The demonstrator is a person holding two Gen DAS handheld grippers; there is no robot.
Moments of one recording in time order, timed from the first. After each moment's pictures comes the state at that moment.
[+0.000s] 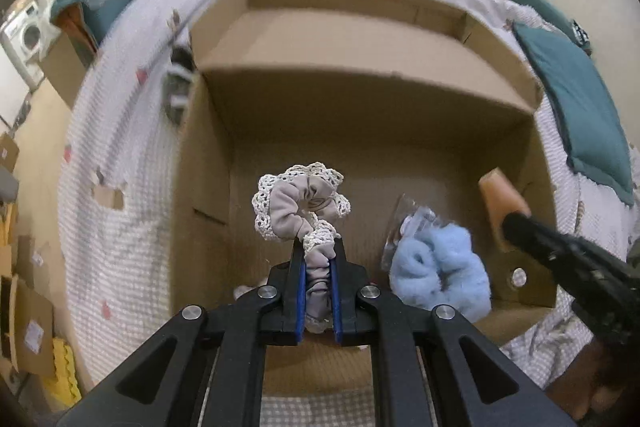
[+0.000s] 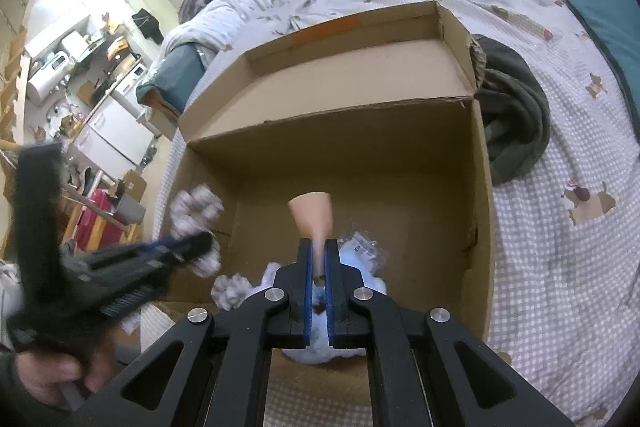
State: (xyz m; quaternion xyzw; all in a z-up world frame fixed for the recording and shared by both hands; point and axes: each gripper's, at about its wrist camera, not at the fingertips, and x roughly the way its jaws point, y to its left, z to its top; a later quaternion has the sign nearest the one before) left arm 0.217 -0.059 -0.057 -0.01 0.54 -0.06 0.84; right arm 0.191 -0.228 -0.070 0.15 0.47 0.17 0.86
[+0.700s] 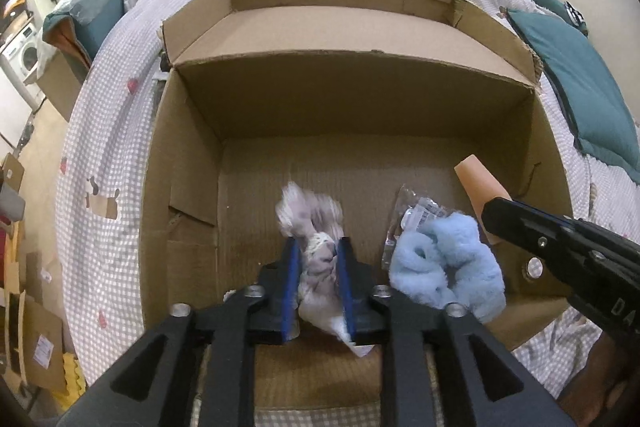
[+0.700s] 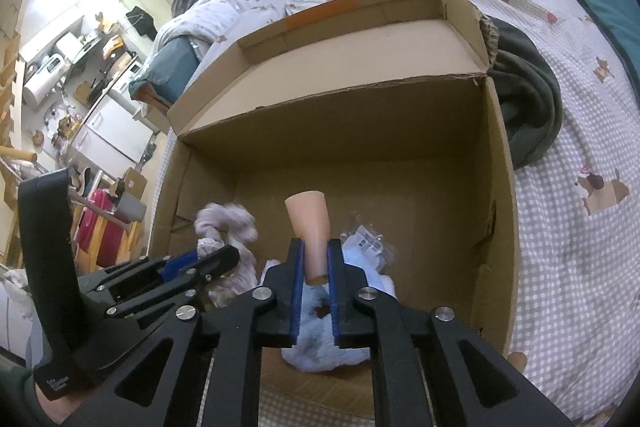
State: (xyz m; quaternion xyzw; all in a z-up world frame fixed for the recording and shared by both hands) left arm 0.207 -0.075 -0.066 0.03 0.52 -0.06 0.85; right arm 0.203 -0.223 -0.086 0.16 0.49 0.16 0.84
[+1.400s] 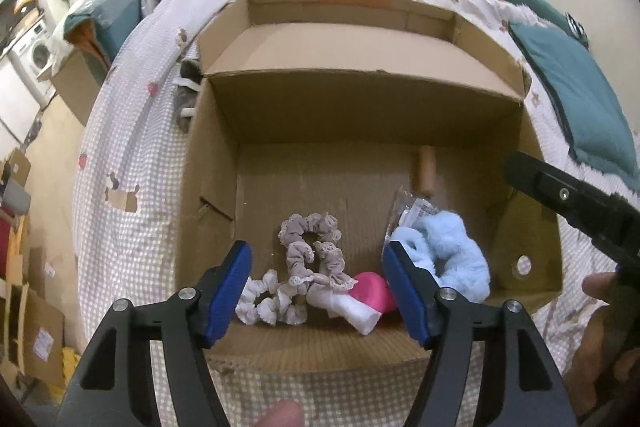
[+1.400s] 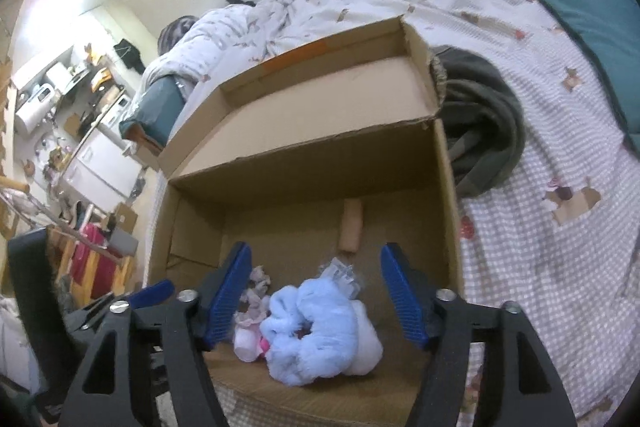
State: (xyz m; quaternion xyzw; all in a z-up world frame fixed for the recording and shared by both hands) left arm 0.187 -0.064 -0.044 0.02 0.50 -0.05 0.86; right arm 0.195 -0.245 -0.067 0.18 0.44 0.12 0.87
